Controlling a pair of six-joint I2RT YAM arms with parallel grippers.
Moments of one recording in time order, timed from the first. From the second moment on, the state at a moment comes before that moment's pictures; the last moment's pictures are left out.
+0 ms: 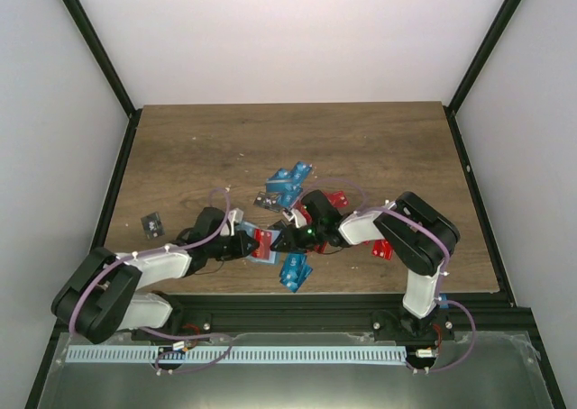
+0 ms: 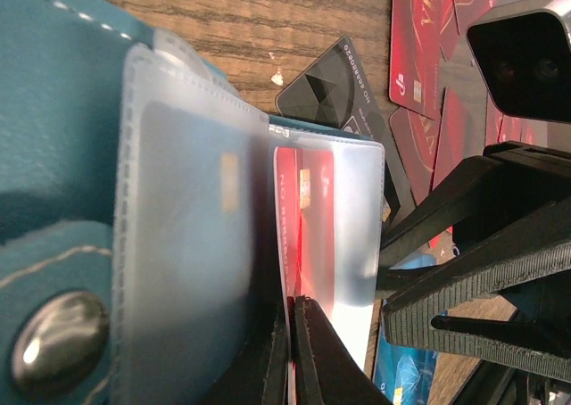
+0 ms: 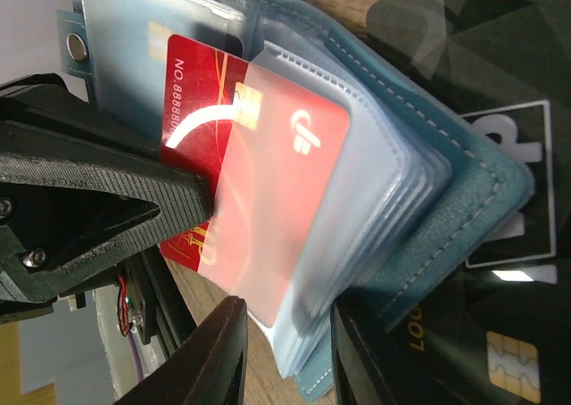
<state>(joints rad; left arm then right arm) -0.53 1.30 0.30 0.20 0.46 -0.76 0.75 1.84 0.75 0.25 -0.73 0.73</state>
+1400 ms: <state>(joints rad) -0.64 1.39 0.56 -0.20 0.26 -0.61 0.74 1.80 0.82 0.08 -0.57 0.64</state>
